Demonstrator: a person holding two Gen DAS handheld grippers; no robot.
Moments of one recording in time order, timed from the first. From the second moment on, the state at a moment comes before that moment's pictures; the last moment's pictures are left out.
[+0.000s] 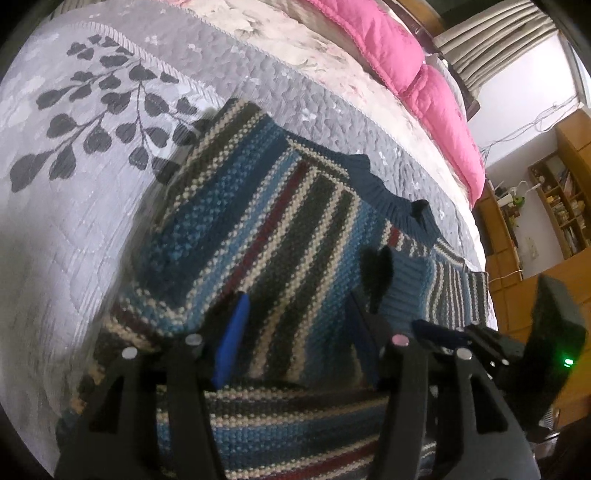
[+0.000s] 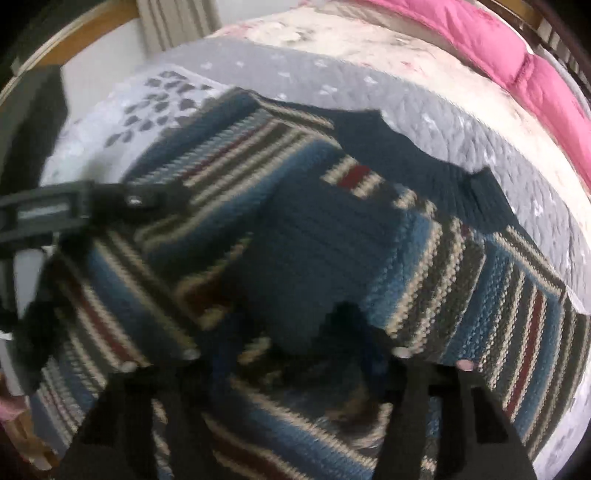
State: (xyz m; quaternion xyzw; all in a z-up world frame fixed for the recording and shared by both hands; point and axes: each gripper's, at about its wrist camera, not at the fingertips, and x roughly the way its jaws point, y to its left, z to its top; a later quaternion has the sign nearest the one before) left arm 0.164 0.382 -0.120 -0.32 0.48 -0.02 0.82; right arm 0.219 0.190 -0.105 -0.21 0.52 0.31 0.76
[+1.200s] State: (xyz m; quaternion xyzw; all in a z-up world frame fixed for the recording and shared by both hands) left arm 0.180 0.329 -0.097 -0.25 0.46 0.00 0.85; right arm 0.299 -0.032 -0.048 0.18 0.47 0.36 0.79
